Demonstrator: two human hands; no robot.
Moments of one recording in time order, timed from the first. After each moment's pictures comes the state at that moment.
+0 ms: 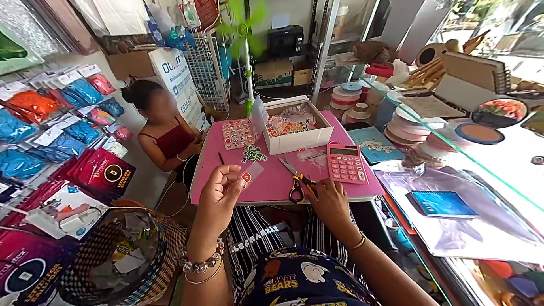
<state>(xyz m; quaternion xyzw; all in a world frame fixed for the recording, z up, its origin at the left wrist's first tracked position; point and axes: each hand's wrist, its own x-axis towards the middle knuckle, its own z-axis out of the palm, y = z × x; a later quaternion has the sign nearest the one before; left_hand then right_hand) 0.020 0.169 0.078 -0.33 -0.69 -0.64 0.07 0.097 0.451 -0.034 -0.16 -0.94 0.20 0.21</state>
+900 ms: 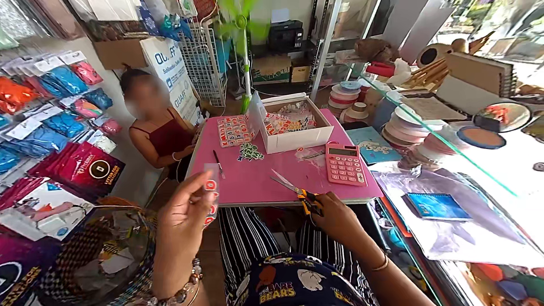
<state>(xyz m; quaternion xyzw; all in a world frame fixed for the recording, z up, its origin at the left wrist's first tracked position) 0.034 0.134 0.076 -0.29 -0.68 -0.65 0.16 0.120 0.449 0.007 -0.22 -0.94 0.27 -0.06</state>
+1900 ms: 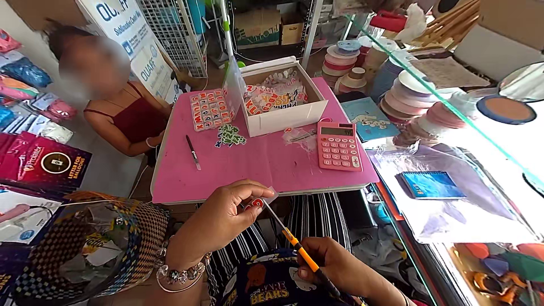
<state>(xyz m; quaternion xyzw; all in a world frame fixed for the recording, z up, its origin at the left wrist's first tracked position) 0.008 0.219 0.063 -0.44 -0.71 -0.51 -0.21 0.190 0.447 -0.039 0.01 -0.70 0.70 -0.15</state>
